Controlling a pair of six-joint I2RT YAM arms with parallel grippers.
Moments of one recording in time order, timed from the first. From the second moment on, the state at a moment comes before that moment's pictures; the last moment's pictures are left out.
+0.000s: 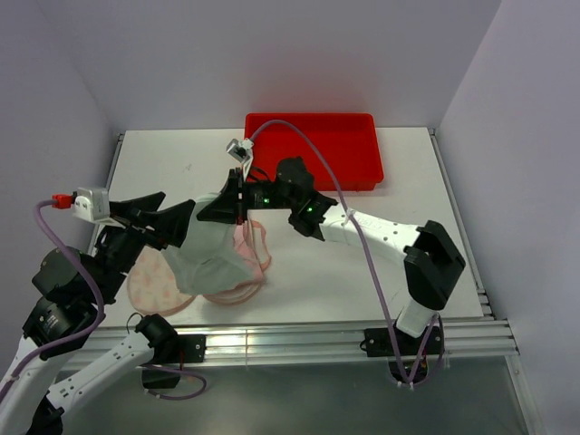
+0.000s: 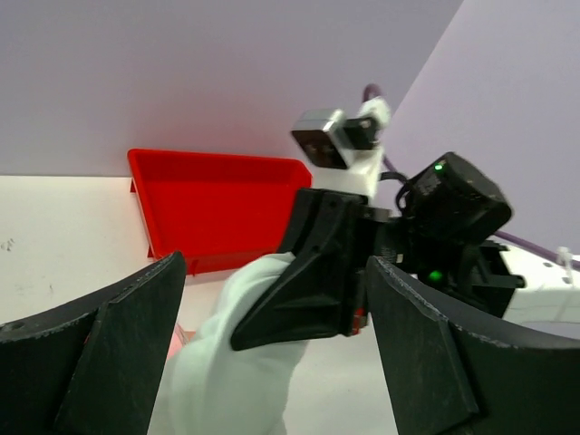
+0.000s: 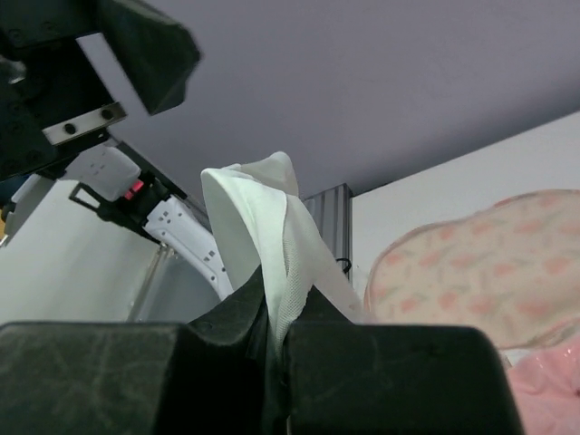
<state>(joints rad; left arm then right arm) -0.73 0.47 1.03 -0.37 -0.29 -0.36 0.89 1.66 1.29 0.52 -0.71 0.66</state>
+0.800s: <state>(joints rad) -0.73 0.51 0.92 -0.35 -0.31 -0.36 0.76 2.13 1.43 0.61 -0.69 0.80</state>
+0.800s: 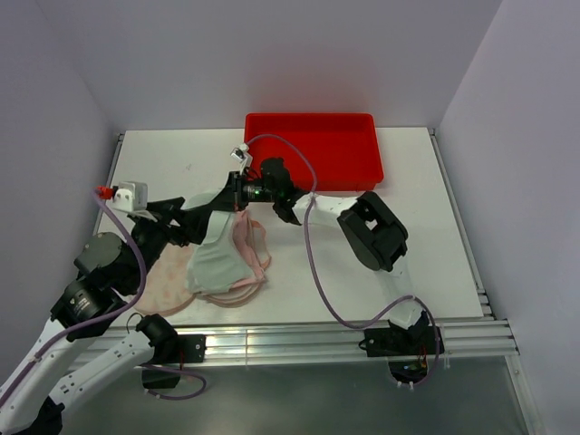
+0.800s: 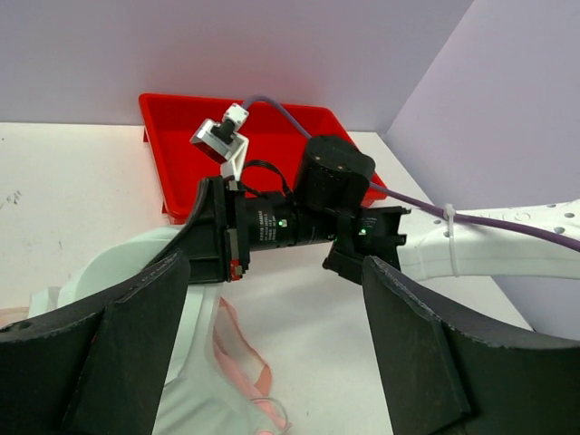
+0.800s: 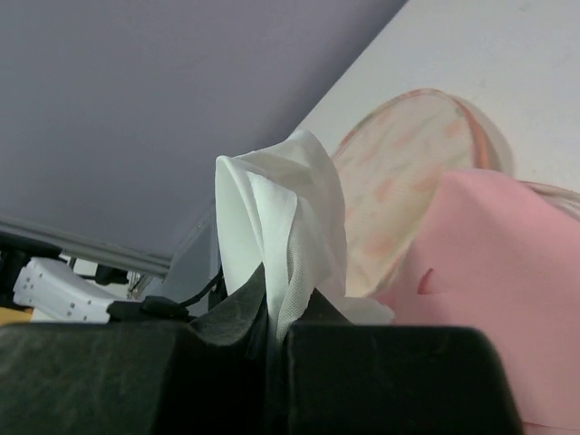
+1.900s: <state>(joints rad) -0.62 0.85 0.86 -0.21 -0.21 -0.50 0.65 1.99 1.40 0.11 -0.28 0.54</state>
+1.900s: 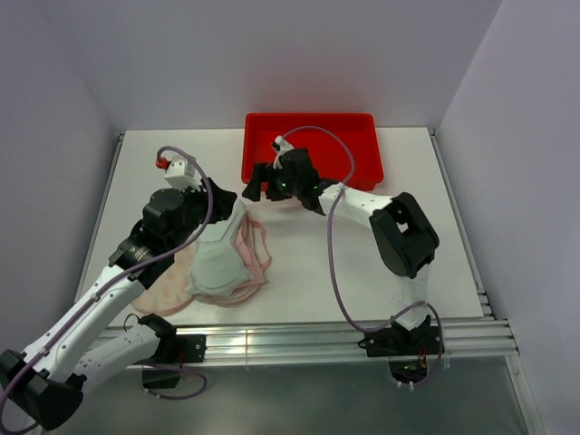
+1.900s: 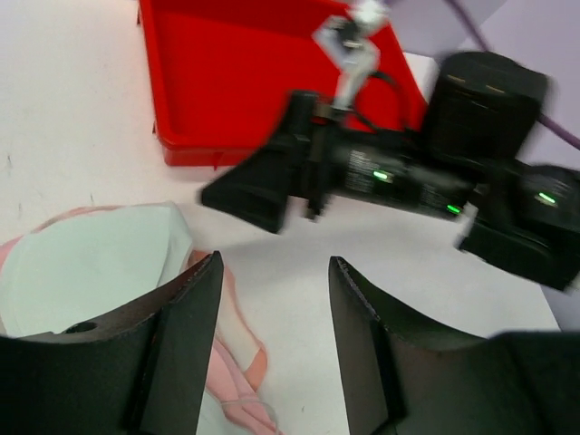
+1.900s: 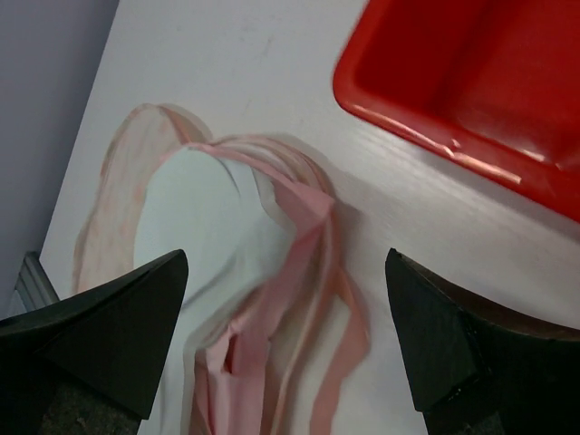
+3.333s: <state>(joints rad) 0.56 1.54 0.82 -0.43 -0.01 -0.40 0.68 1.24 0.63 0.19 -0.23 0.57</state>
